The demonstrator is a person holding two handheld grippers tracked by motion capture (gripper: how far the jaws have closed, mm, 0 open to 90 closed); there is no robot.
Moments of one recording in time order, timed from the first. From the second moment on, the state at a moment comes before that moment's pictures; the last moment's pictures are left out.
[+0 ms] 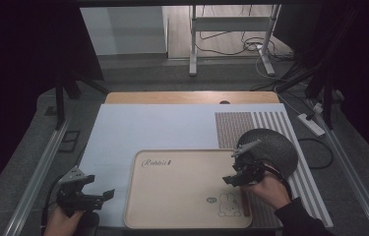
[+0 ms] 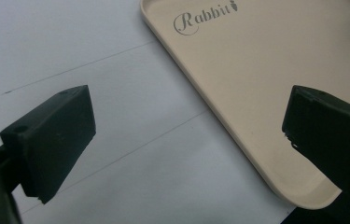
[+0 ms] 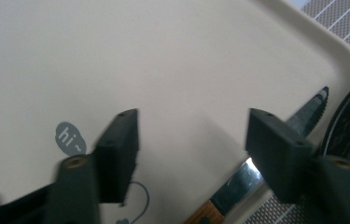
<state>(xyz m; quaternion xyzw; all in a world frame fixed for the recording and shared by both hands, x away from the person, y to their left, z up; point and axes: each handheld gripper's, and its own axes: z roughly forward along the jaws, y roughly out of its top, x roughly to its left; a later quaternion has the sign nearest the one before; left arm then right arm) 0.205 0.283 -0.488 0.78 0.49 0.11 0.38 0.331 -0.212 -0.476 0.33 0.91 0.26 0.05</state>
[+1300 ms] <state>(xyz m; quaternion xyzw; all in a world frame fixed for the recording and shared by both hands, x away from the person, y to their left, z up) 0.206 0.284 -0.488 0.78 0.49 0.10 0.38 0.306 -0.251 -0.467 0.35 0.88 0.29 0.14</state>
